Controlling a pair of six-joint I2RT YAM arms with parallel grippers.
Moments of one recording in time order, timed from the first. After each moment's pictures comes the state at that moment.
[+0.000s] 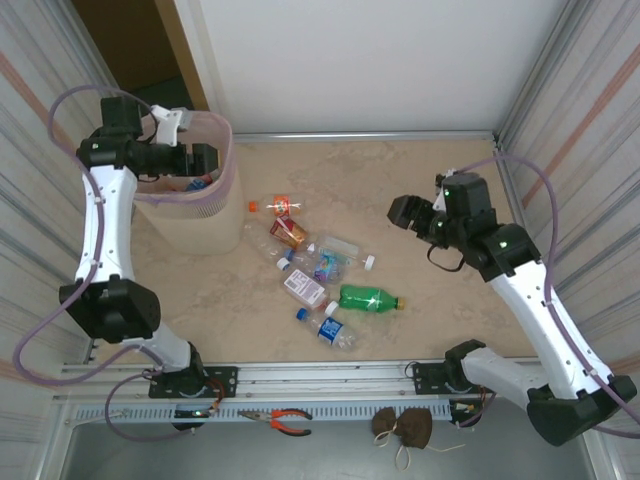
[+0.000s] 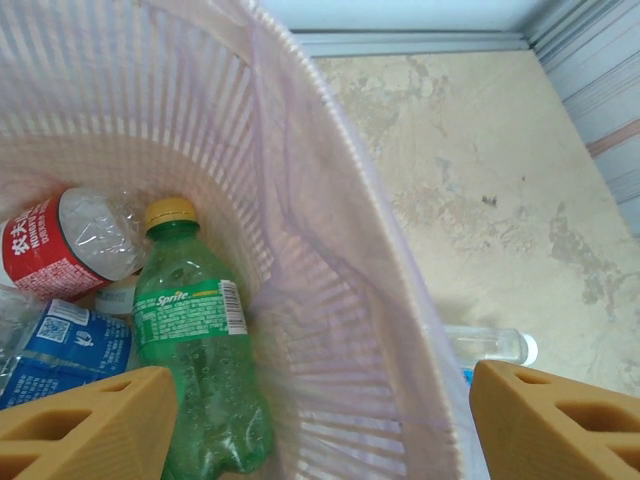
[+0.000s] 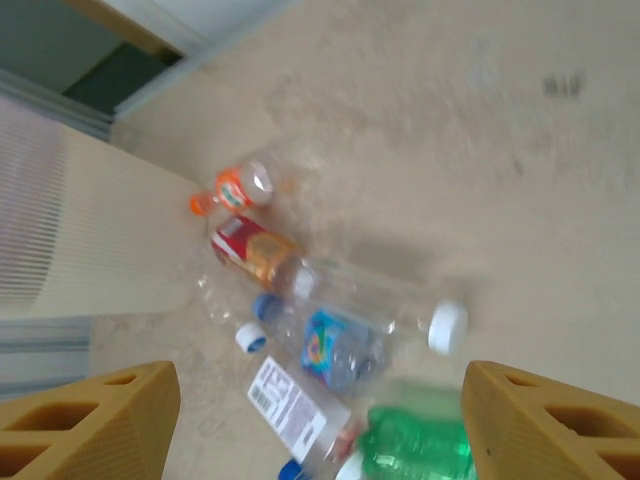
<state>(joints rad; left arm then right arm) 0.12 1.58 1.81 -1.09 0.63 0.13 0.43 1.01 1.18 -0.88 -0.09 0.80</state>
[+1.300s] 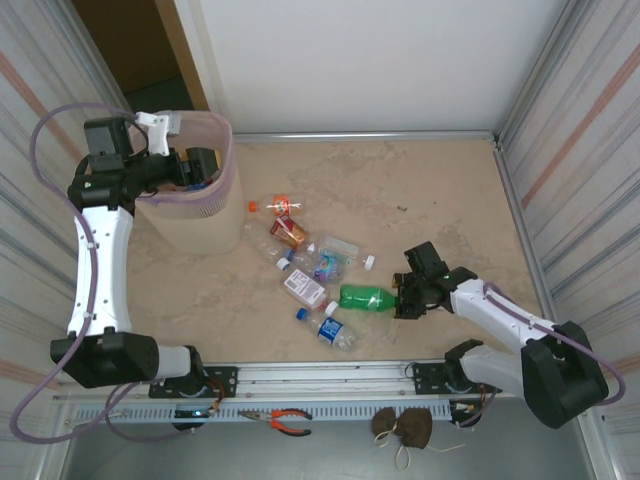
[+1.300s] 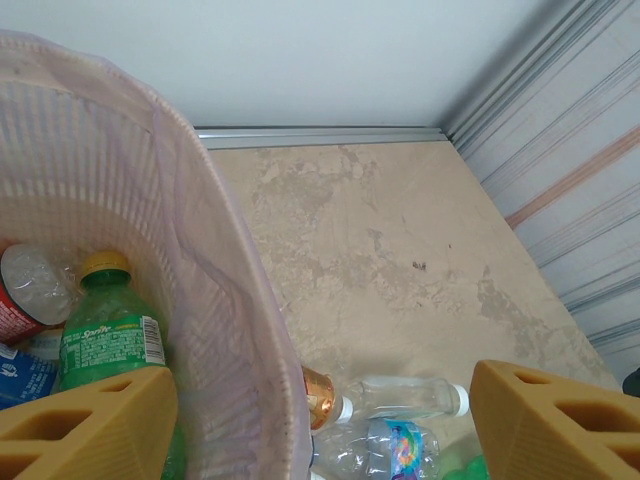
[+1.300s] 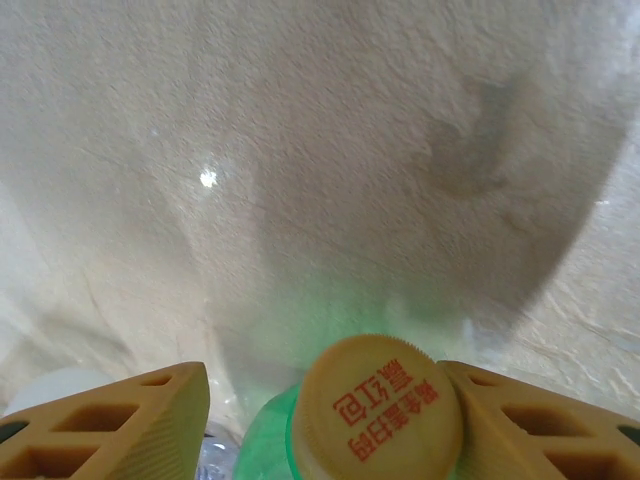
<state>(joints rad) 0.12 1.33 1.57 -0.84 0.72 -0.04 0.45 1.11 0.49 -0.53 -0.18 2.07</state>
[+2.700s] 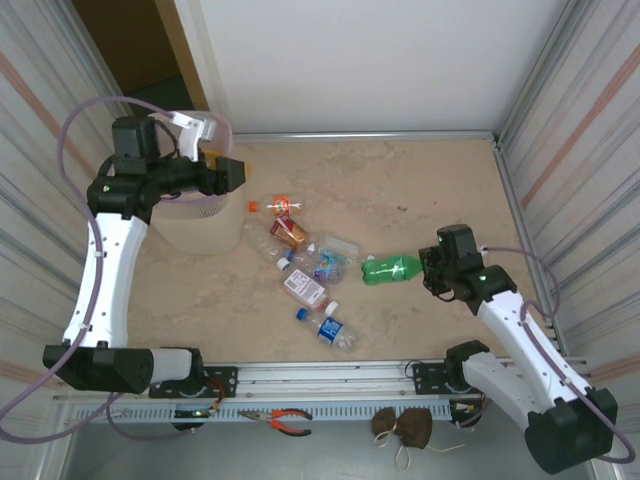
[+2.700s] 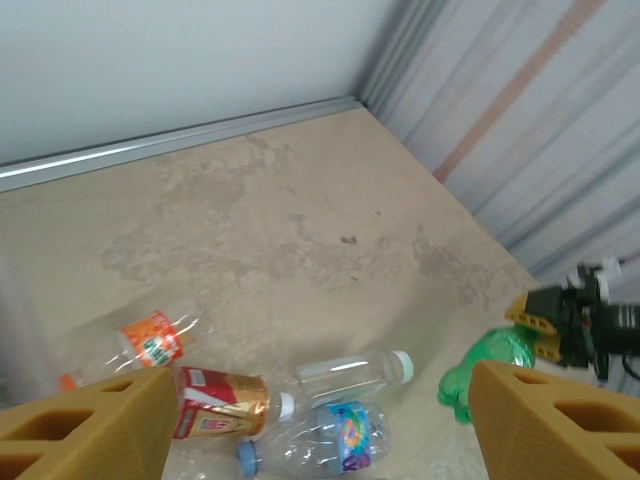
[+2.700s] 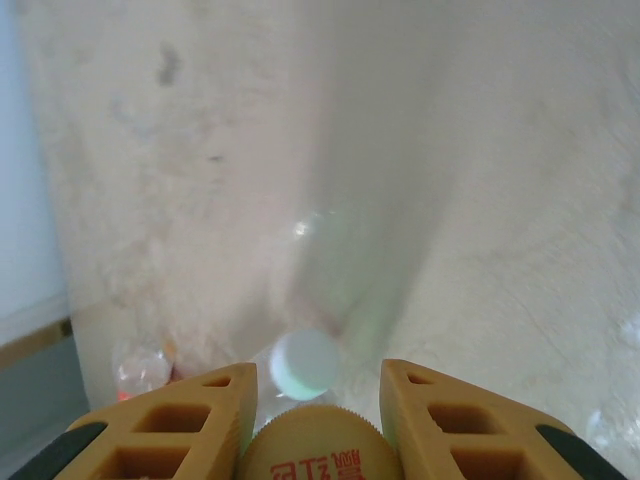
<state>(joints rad) -0.09 1.30 1.58 -0.83 0.74 0.03 0.31 0.84 0.69 -0.71 0.06 1.53</state>
